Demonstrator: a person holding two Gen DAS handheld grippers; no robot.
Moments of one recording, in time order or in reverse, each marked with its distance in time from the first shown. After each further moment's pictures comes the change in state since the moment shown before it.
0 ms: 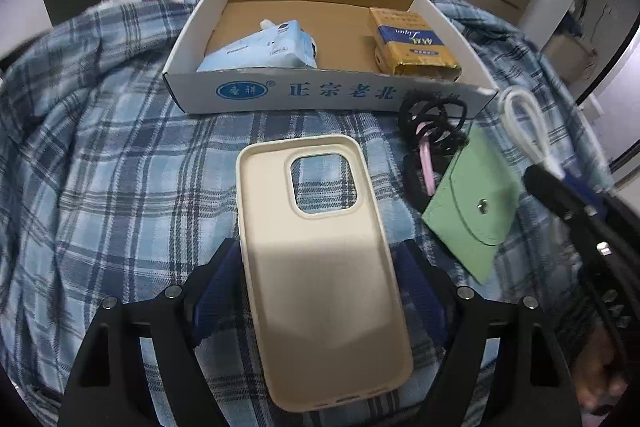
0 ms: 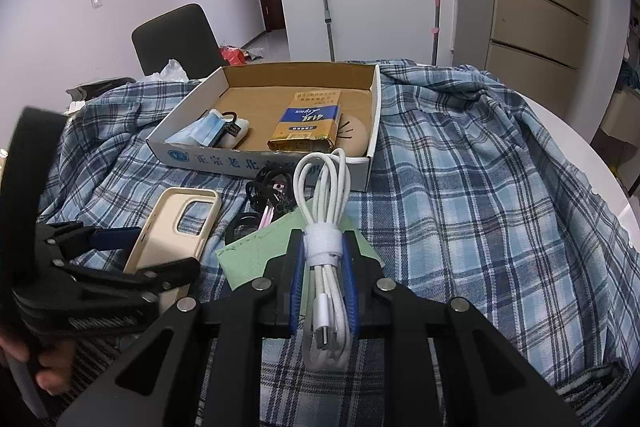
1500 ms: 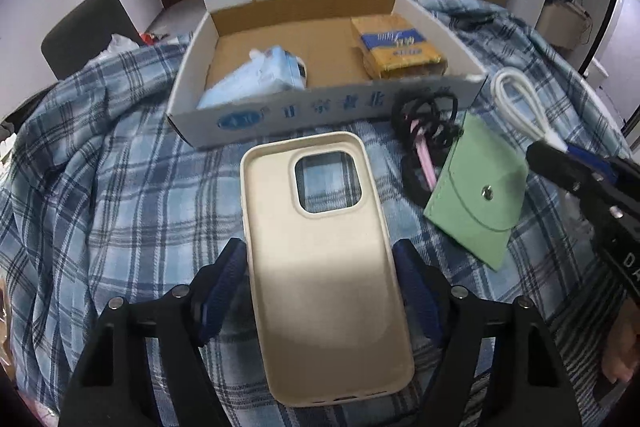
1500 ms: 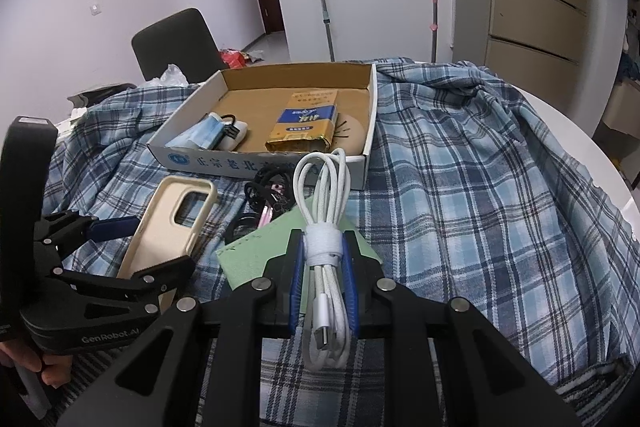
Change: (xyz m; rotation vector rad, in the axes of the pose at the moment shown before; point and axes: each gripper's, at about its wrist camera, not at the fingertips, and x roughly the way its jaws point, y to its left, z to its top) left arm -0.012 -0.017 -0.005 0.170 -0.081 0.129; right arm -0.004 -0.004 -0.001 0.023 -0.012 0.021
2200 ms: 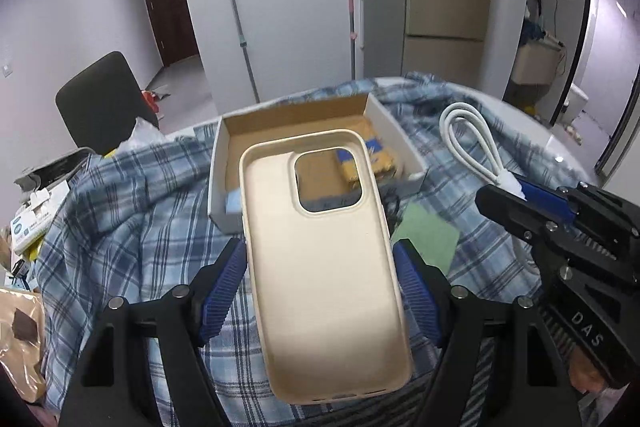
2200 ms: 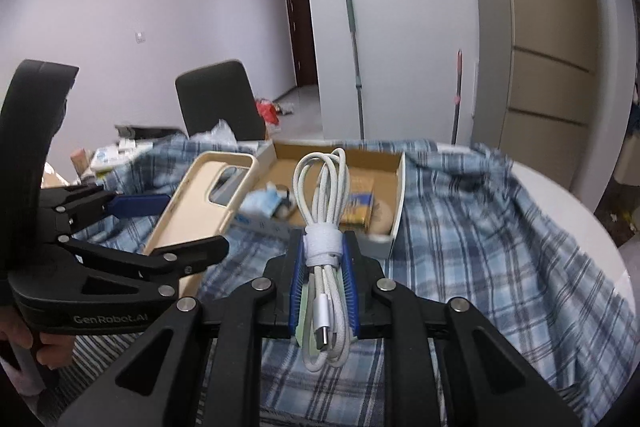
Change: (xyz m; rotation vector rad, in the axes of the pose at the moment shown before) left arm -0.104 -0.010 0.023 0.030 -0.238 -0.022; right arm -0.078 0.030 0.022 -0.094 -0.231 0.063
